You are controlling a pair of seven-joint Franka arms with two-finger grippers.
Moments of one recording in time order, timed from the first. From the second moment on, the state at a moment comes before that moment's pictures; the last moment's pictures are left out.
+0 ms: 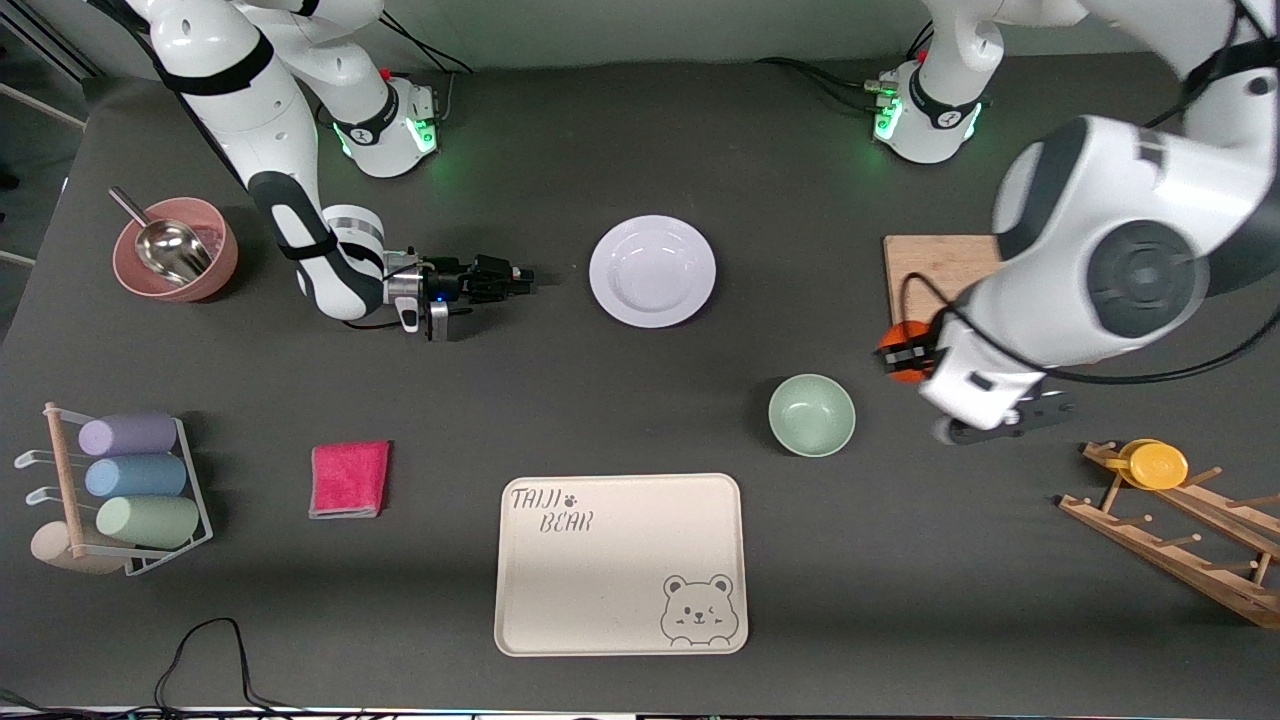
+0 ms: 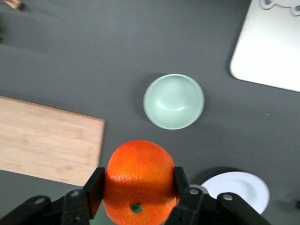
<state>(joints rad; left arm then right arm) -0.33 0.42 -0.03 -1.27 -0.08 1.52 -0.60 0.30 0.47 -0.10 -2.55 1.64 1.90 -1.39</state>
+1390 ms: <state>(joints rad) -0.71 0.62 -0.12 -1.33 -0.08 1.84 -1.07 0.30 0.47 -0.10 -2.54 1.64 1.90 -1.39</state>
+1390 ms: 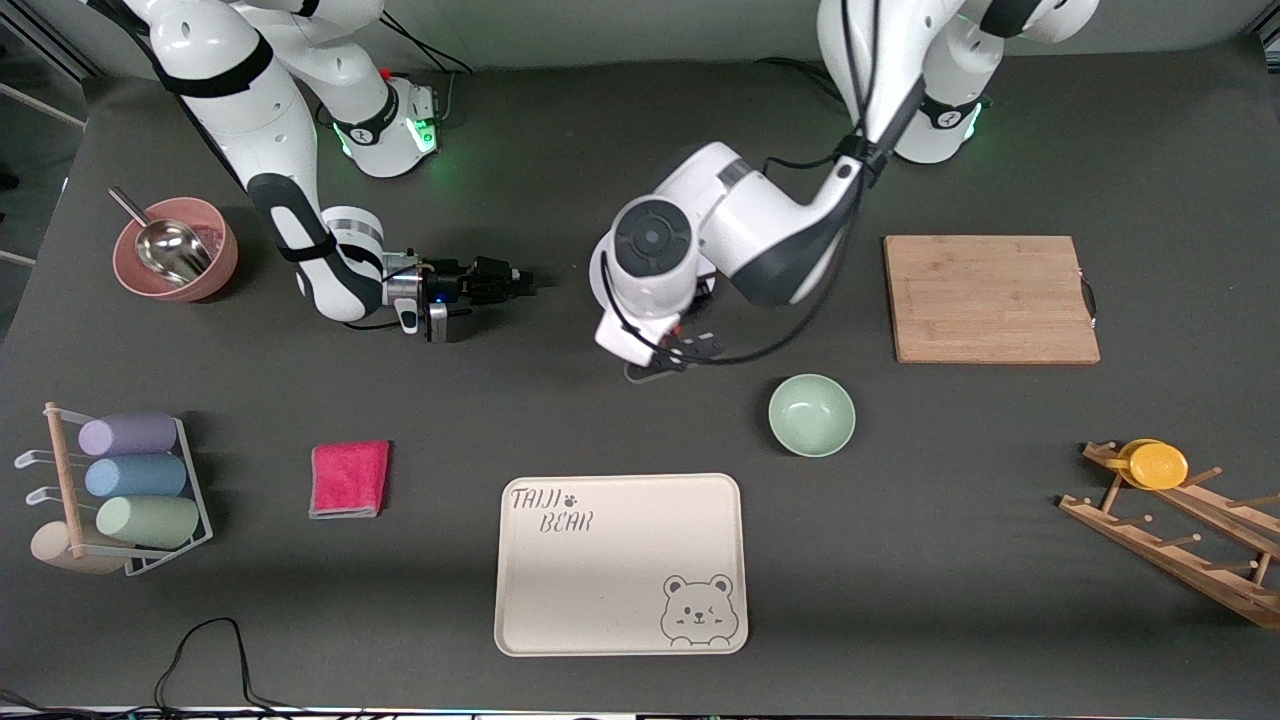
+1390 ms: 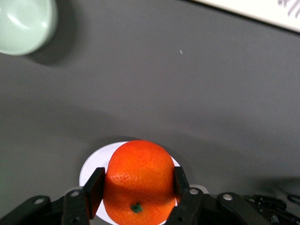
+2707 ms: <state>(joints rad) -0.90 0.50 -0.11 -1.93 -0.08 2.37 -1.19 0.30 0.47 -0.10 -2.54 1.64 1.90 -1.39</state>
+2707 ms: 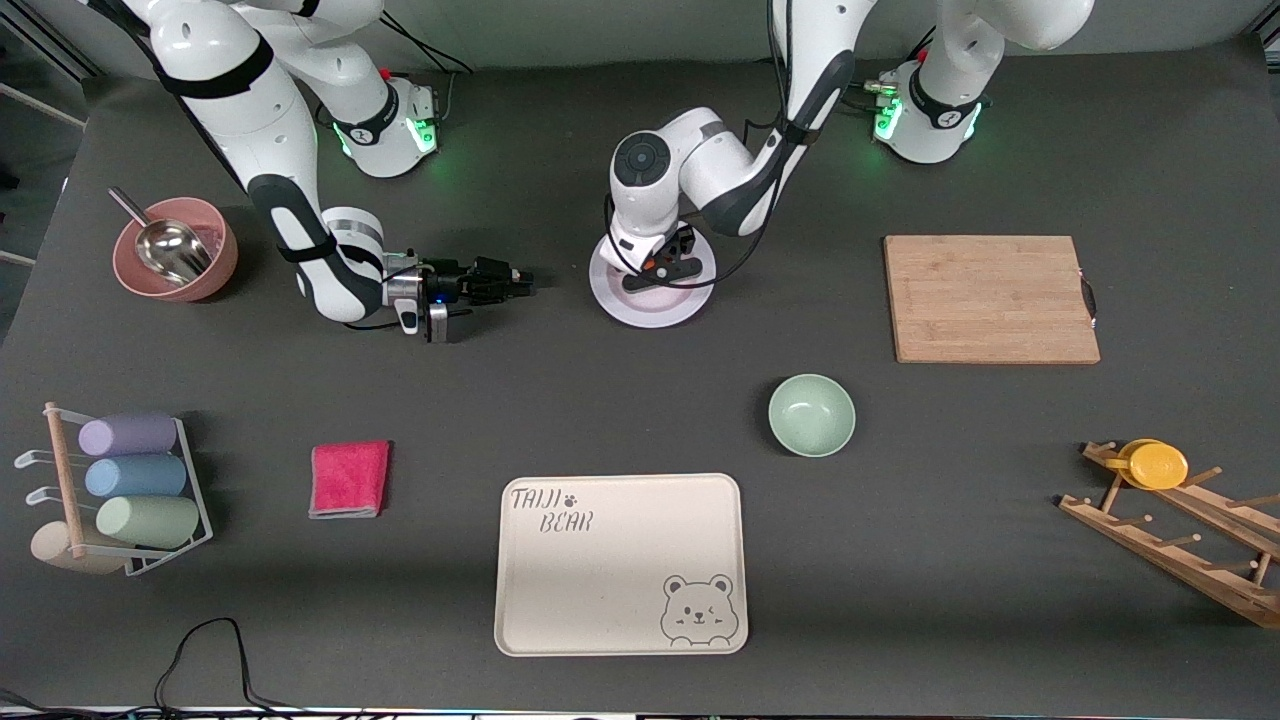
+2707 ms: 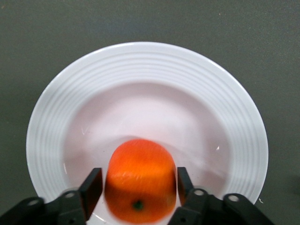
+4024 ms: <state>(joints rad) -0.17 0.12 -0.05 -1.74 -0.01 1.76 -0.50 0.46 0.51 -0.03 -2.48 1.95 1.90 -1.39</state>
